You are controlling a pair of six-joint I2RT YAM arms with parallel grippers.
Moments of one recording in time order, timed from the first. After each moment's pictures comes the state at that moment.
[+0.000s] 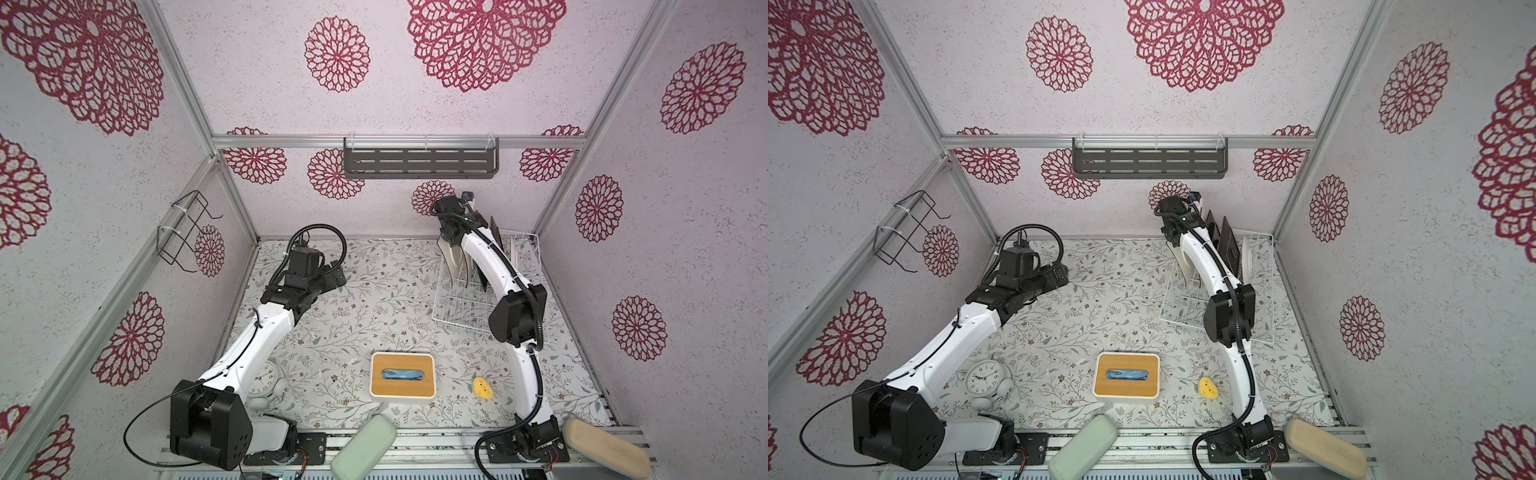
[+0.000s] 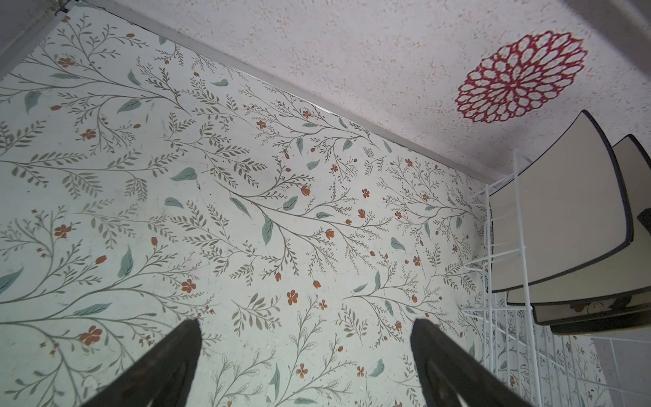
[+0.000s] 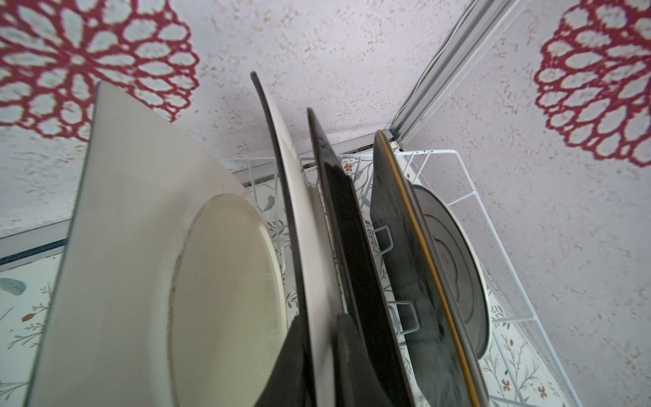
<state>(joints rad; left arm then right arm) -0.25 1.35 1.11 -0.42 -0.09 -0.54 0.40 2.33 2.45 -1.02 0.78 0.47</state>
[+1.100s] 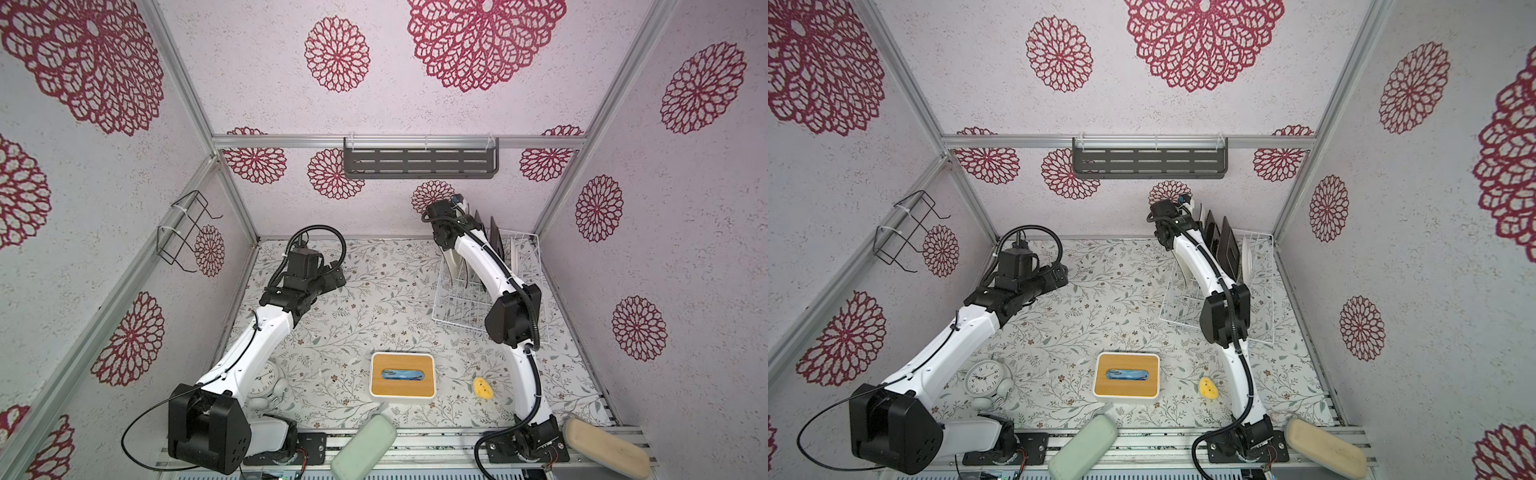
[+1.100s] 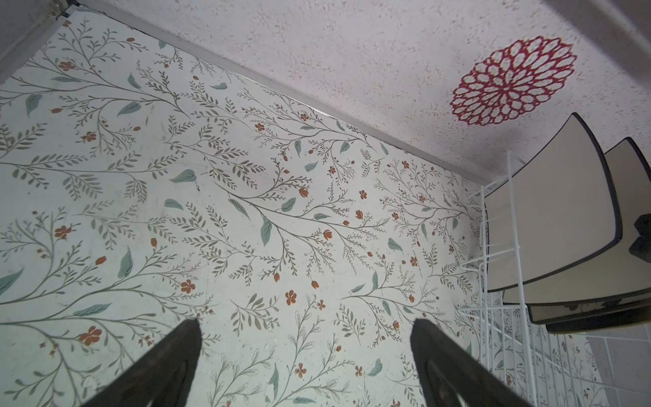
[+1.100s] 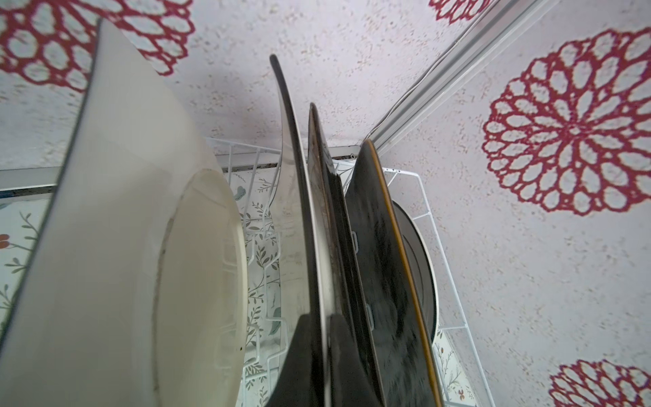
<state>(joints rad) -0.25 1.33 1.10 -0.41 -0.09 -0.54 0.44 2.34 2.44 -1.04 0.92 0.30</state>
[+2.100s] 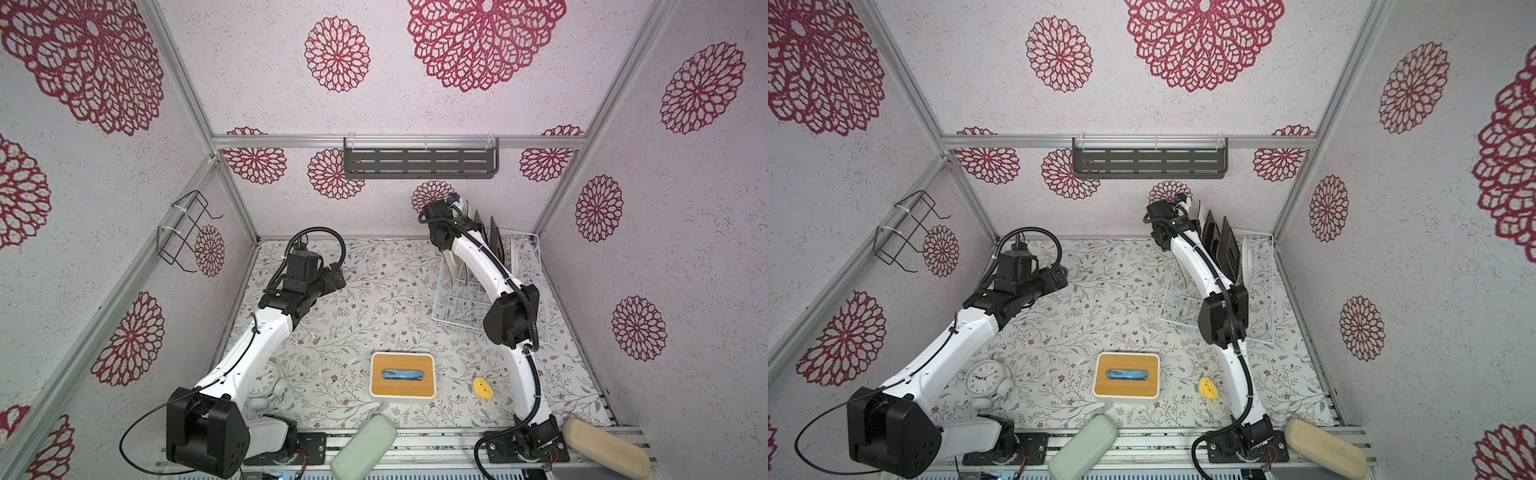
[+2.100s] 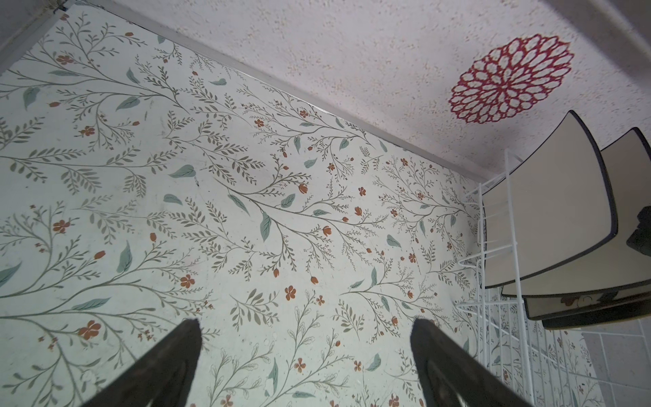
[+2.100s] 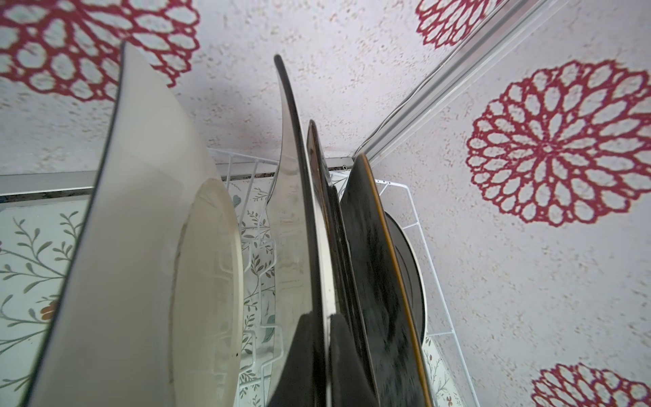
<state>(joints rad) -0.25 1.32 1.08 -0.40 -0.08 -0.54 0.46 2.34 2.44 -1.00 0.97 0.24</state>
